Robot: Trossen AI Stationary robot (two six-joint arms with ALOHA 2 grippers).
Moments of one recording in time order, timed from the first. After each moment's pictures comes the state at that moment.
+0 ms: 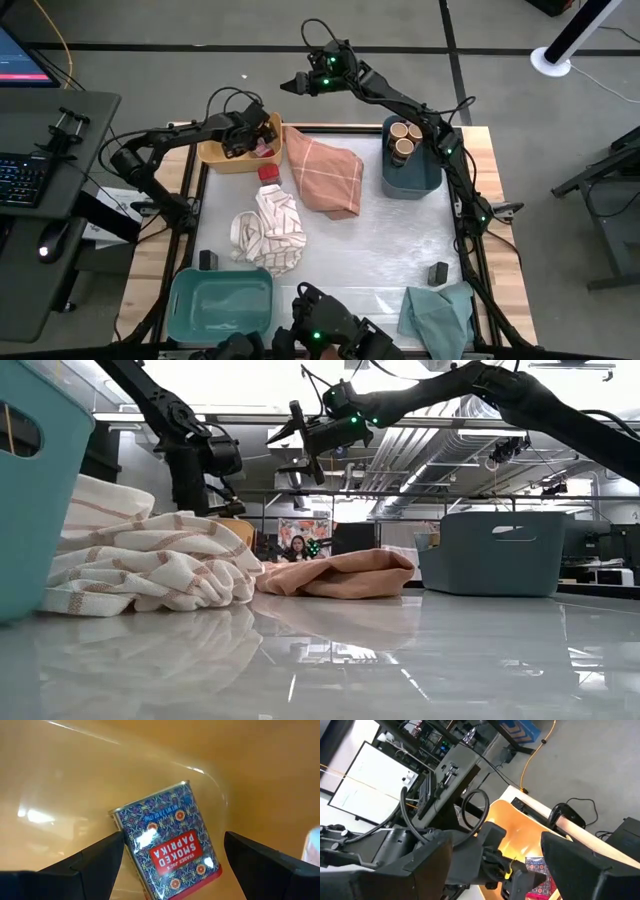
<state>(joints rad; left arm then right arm) 0.79 1.59 0.99 -0.58 -0.22 -1.10 -0.64 2.33 2.35 -0.32 -0.51 0.70</state>
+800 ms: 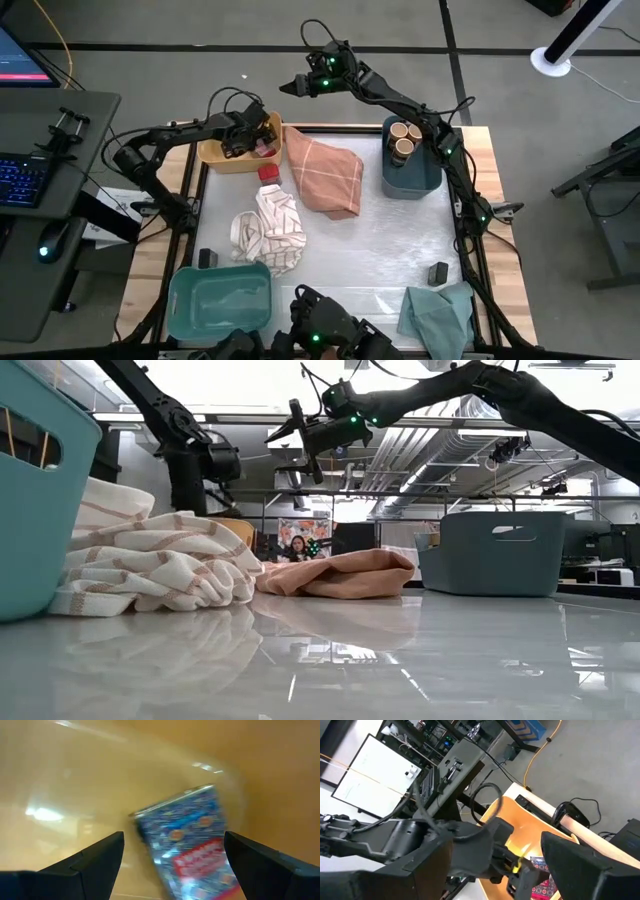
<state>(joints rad) 0.81 1.62 0.99 -0.59 -0.22 -1.08 -0.63 2.33 2.35 -0.32 -0.53 0.67</state>
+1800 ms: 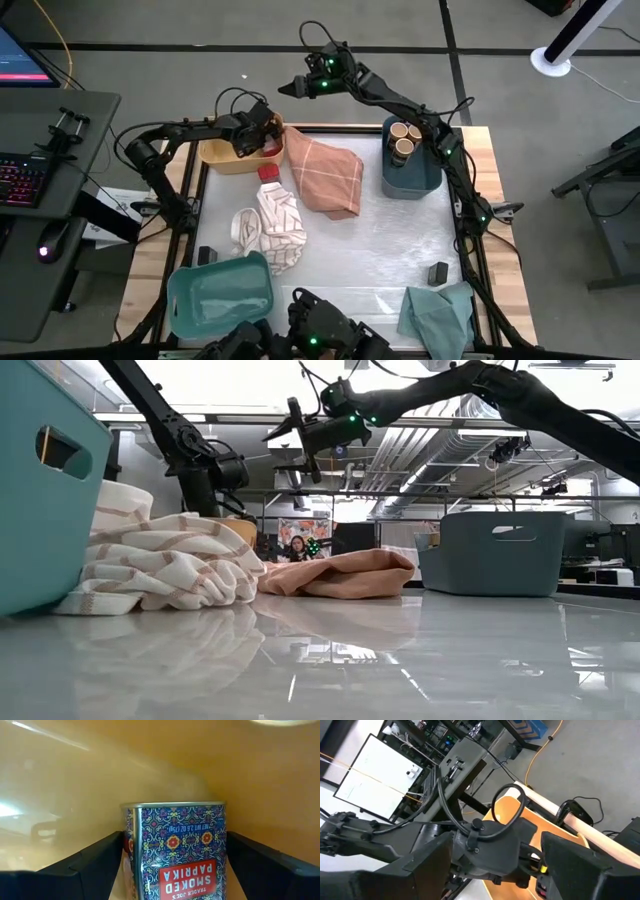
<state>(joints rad) 0.82 1.73 0.99 -0.36 -0.17 -1.17 -0.62 2.33 2.35 -0.32 -0.53 0.68</state>
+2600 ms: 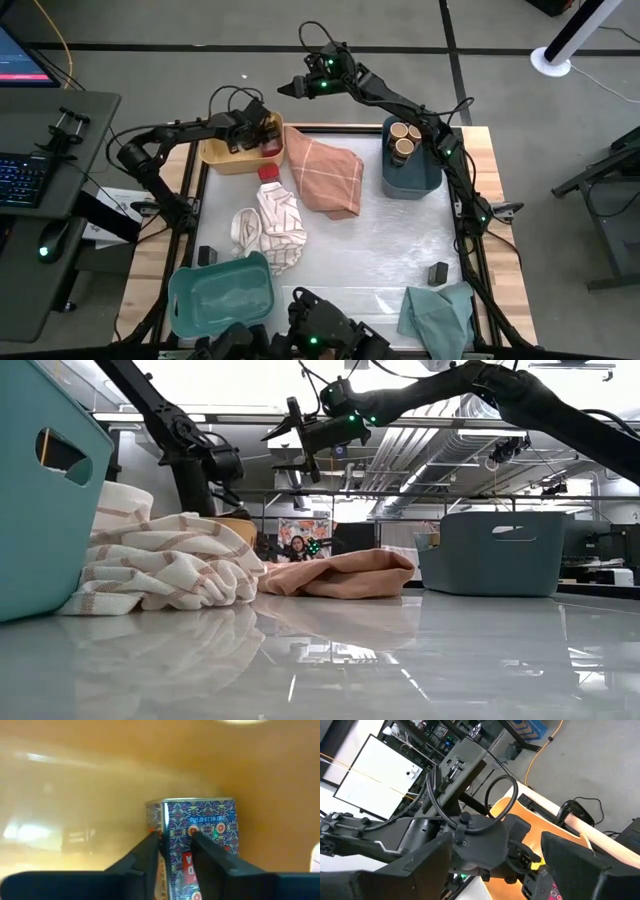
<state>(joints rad) 0.83 1.66 0.99 -0.45 -0.18 -0.97 -0.62 2.33 2.35 -0.31 -0.52 0.68</state>
